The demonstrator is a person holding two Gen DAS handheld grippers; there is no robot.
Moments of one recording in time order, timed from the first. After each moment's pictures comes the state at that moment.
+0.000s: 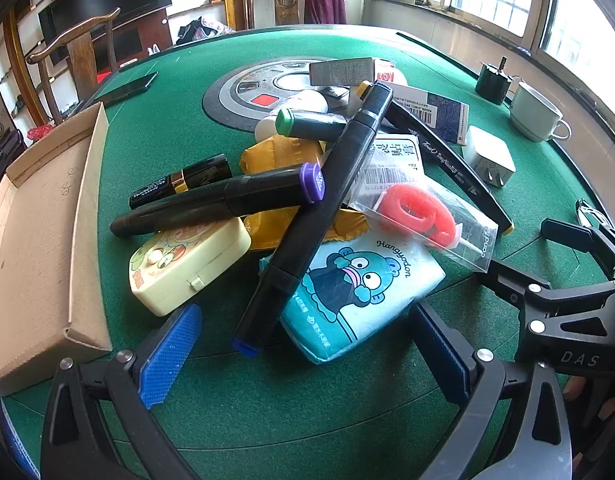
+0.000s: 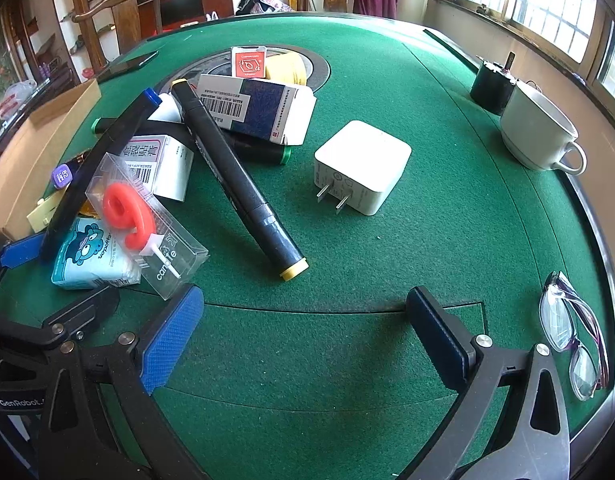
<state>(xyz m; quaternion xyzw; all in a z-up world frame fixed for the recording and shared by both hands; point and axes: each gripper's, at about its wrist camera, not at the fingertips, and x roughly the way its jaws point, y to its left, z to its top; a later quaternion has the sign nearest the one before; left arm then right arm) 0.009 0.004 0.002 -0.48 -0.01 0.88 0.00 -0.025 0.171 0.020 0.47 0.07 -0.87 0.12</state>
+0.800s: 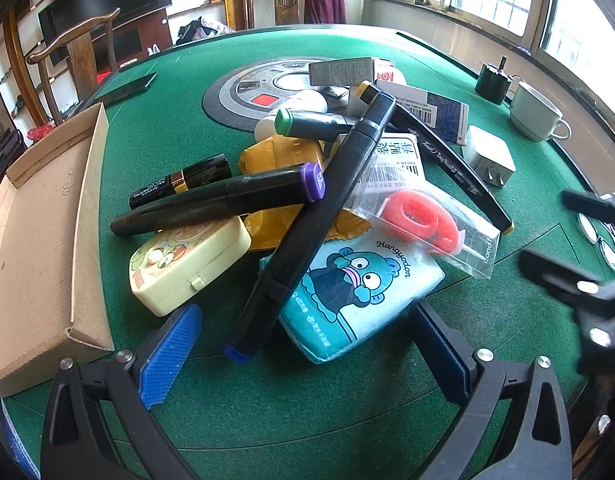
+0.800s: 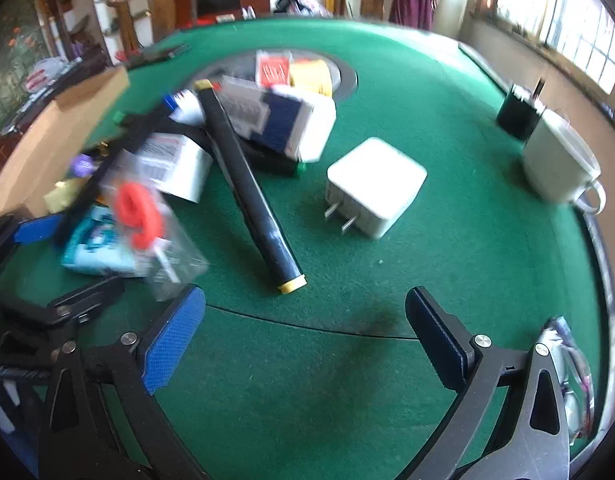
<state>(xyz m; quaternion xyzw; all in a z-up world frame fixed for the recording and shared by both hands) 0.008 0.001 0.001 -0.48 0.00 0.88 0.01 -0.025 0.184 0.040 0.44 0.11 -0.87 0.19</state>
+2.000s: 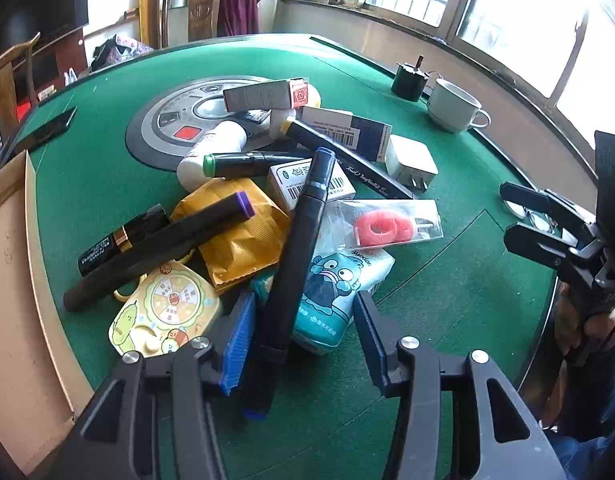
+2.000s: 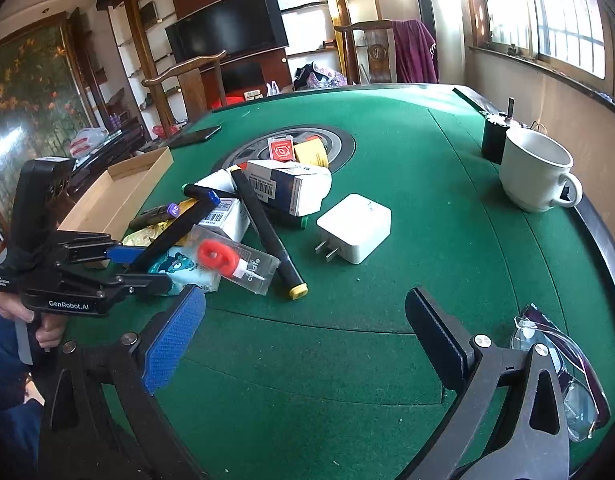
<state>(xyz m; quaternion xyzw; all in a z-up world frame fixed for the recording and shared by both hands) -0.008 -0.008 0.019 -0.47 -0.01 0.87 0.17 -0.005 0.233 0.054 0.36 -0.01 -0.90 0.25</state>
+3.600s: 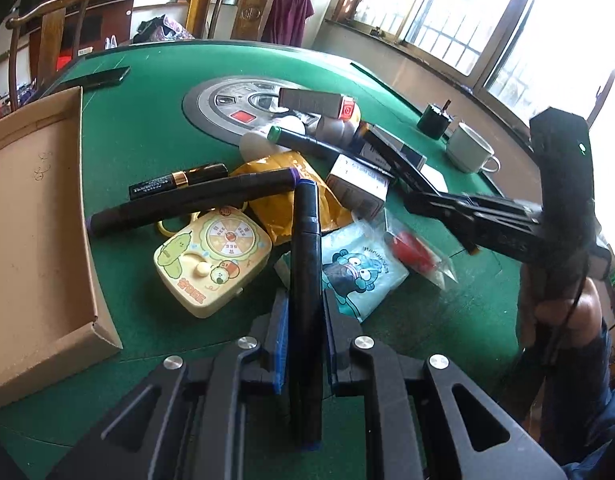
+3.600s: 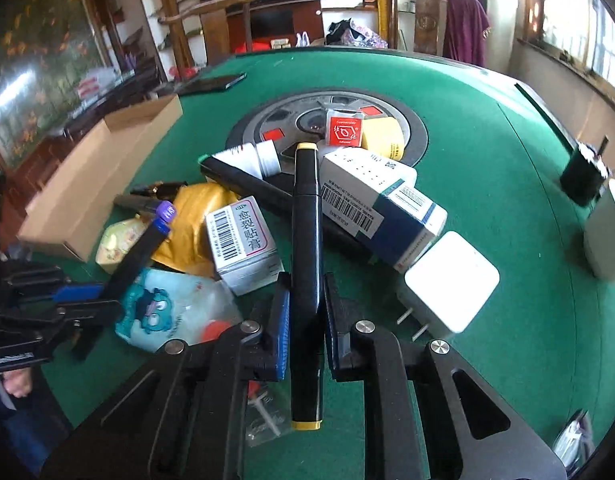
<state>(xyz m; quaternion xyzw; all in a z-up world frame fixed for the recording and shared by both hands) 0.021 -0.048 0.015 -0.44 -0.10 0.88 0.14 -0.064 0.149 0.042 0.42 0.05 -0.86 0.29</state>
